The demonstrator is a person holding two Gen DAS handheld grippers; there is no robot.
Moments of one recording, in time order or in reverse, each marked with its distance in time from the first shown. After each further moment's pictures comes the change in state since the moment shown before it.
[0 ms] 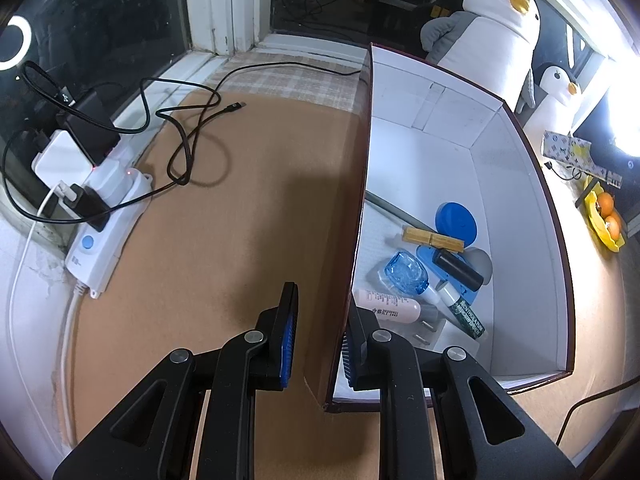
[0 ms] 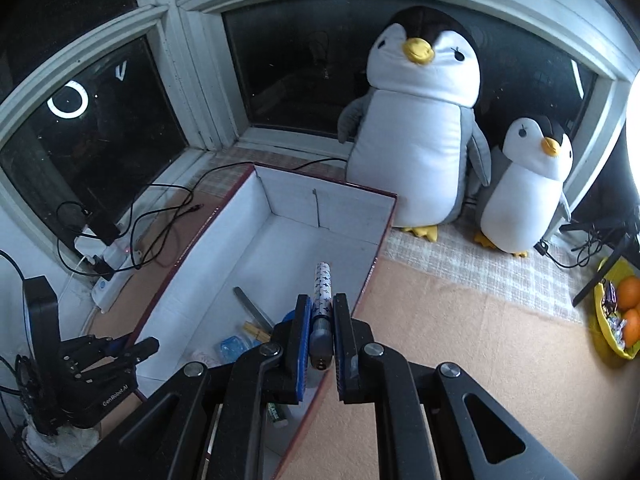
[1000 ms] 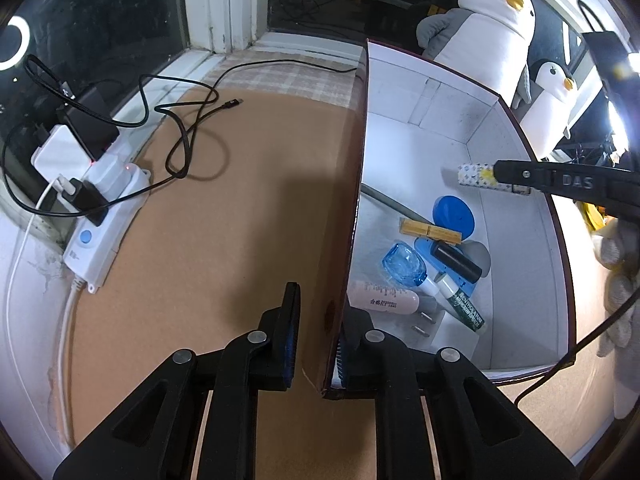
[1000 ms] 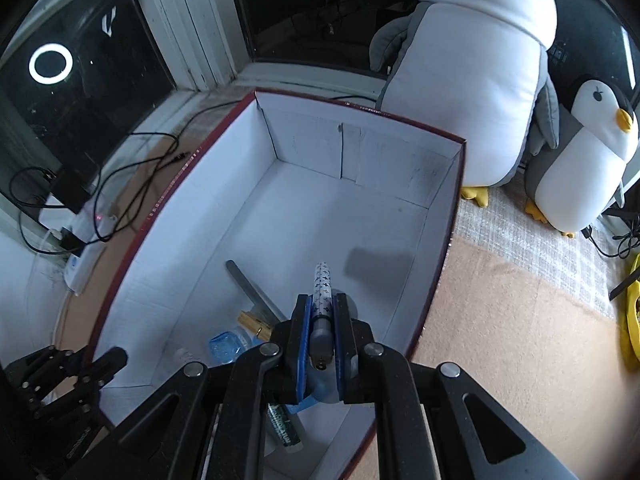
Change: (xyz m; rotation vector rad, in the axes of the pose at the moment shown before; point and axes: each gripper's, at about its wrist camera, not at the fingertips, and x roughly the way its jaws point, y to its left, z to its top) left arm 0.000 -0.002 -0.006 0.005 -0.002 -0.006; right arm 0.100 0.019 0.001 -0.023 0.202 -0.013
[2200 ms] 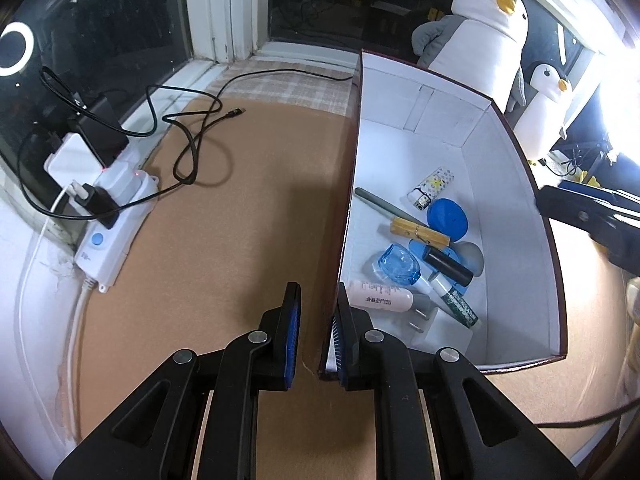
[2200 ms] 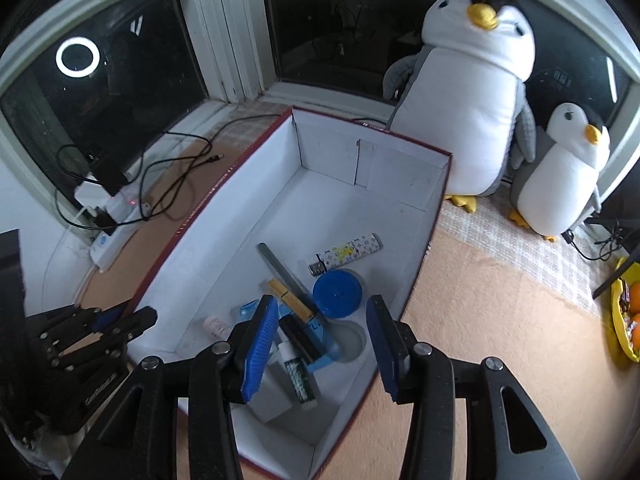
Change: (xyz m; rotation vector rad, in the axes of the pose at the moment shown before) left arm -0.016 -0.002 -0.003 0.005 -0.022 0.012; right arm -0.071 0.012 -0.043 -0.043 -0.100 0.022
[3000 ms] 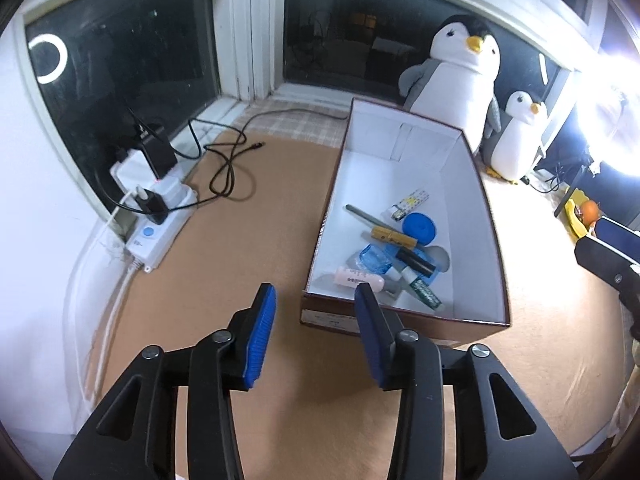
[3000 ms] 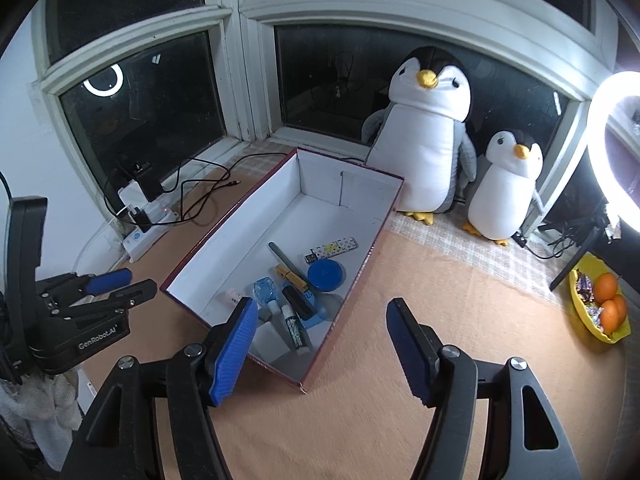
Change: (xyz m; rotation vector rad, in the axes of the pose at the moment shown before) left arm -0.086 -0.019 -0.032 -0.023 -0.129 0.051; right arm -0.109 0.003 -0.068 -0.037 -0.180 -0.047
